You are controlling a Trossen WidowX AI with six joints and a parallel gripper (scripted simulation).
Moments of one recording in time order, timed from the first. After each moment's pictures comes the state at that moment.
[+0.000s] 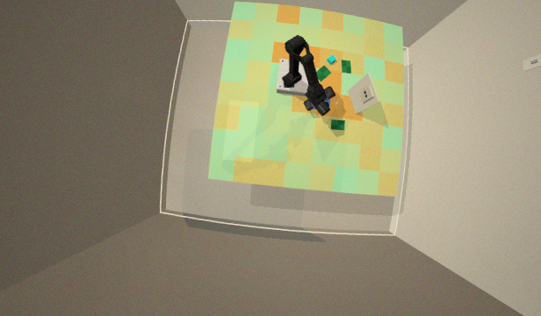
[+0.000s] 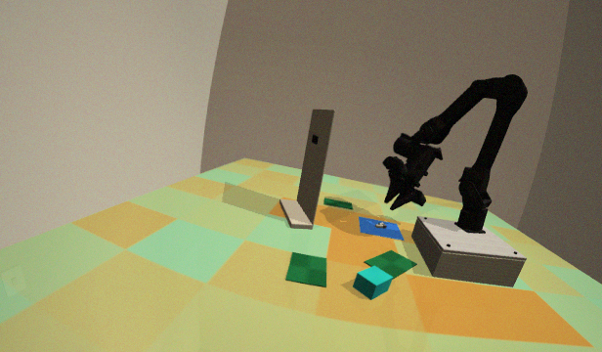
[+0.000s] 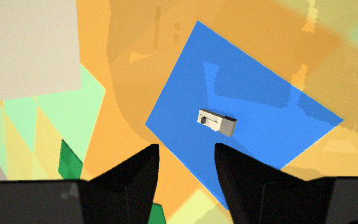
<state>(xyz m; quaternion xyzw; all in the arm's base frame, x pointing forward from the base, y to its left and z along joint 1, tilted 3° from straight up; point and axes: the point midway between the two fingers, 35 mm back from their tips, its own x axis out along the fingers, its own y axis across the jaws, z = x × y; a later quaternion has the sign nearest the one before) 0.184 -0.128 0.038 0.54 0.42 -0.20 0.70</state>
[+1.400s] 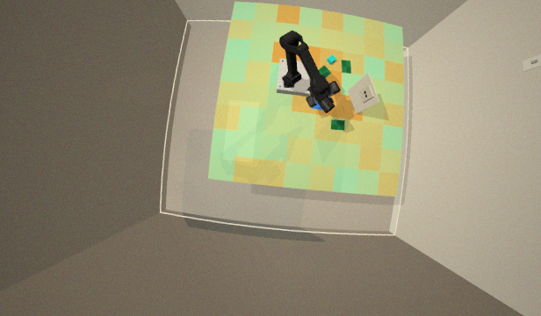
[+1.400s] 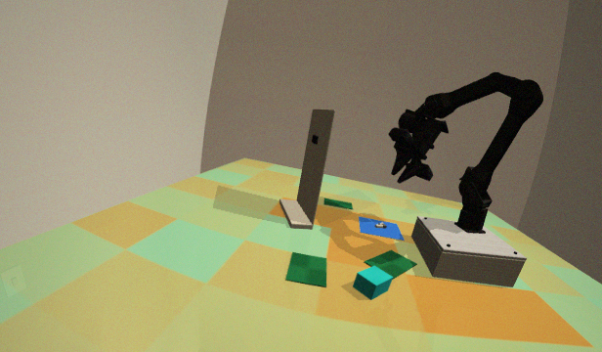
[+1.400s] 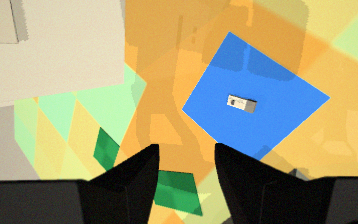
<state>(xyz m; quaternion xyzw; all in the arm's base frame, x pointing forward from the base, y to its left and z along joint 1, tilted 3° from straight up) 0.178 -0.127 0.116 0.55 0.42 -0.20 0.70</state>
